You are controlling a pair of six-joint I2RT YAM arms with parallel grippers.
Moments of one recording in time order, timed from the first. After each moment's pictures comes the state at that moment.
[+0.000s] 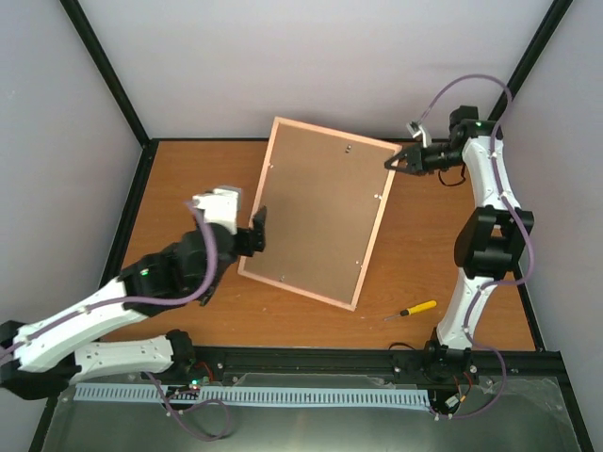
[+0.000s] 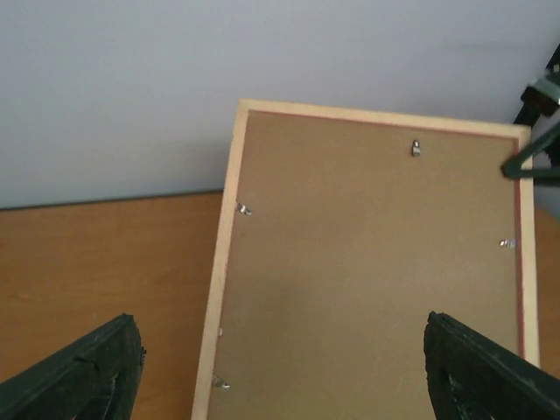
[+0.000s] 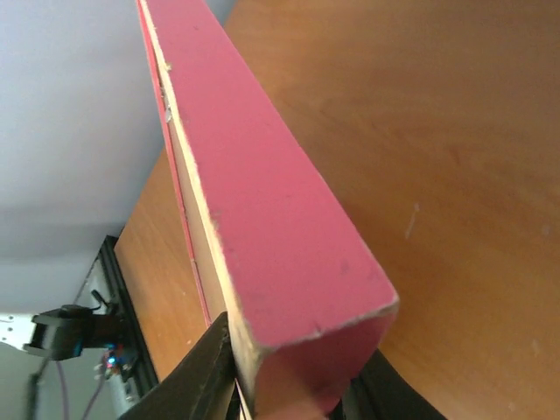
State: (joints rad) left arm -1.12 0.85 1.11 -0.57 -0.85 -0.36; right arm -0.09 1.98 2.00 -1.25 -1.03 -0.37
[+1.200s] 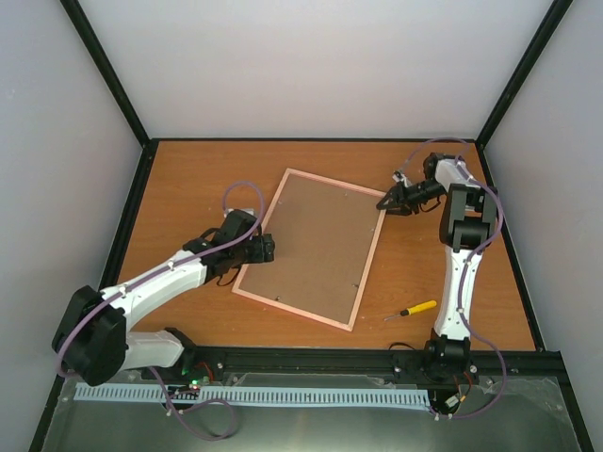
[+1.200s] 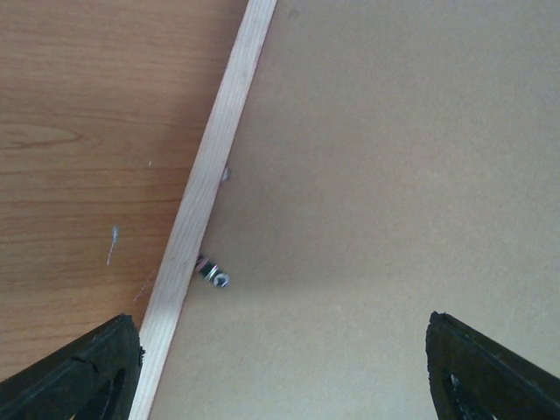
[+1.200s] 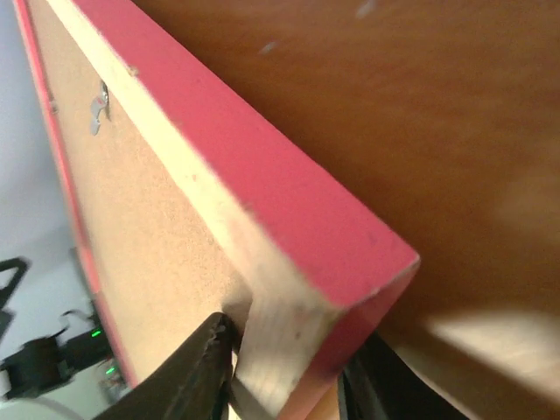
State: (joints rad) left arm -0.60 1.24 0.75 -0.40 -0.13 -0.60; right arm -0.10 2.44 1.94 -1.21 -0.94 -0.21
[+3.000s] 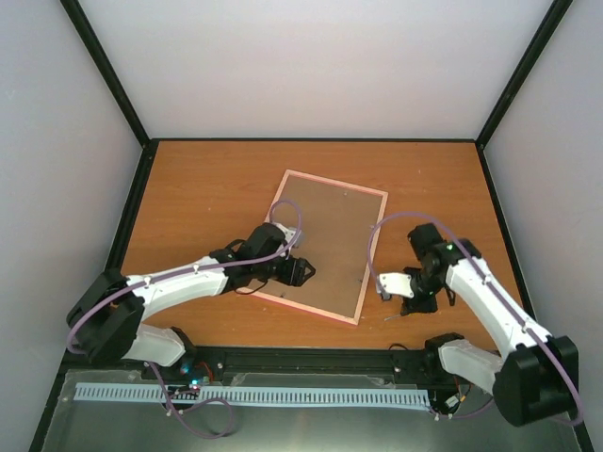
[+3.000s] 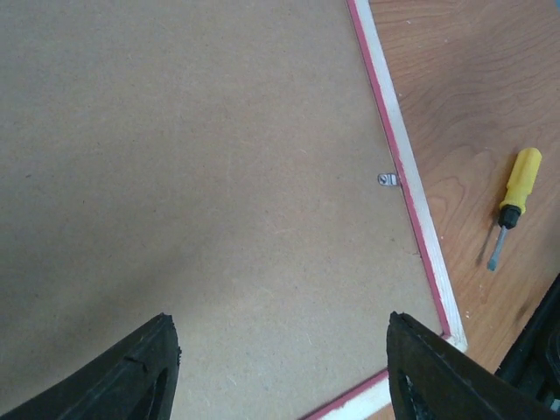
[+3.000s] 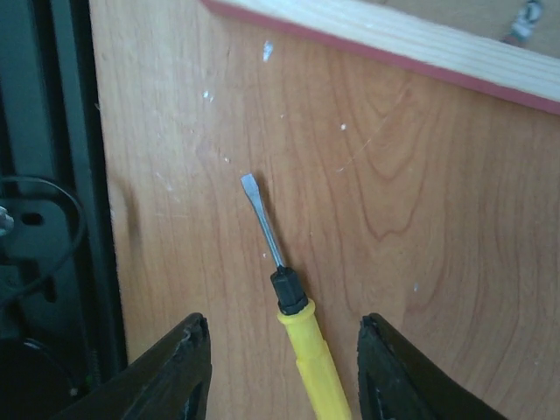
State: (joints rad) left arm -0.81 1.39 0.73 -0.15 0.23 -0.48; right arm 0.22 1.12 0.80 -1.24 -0.25 -1.30
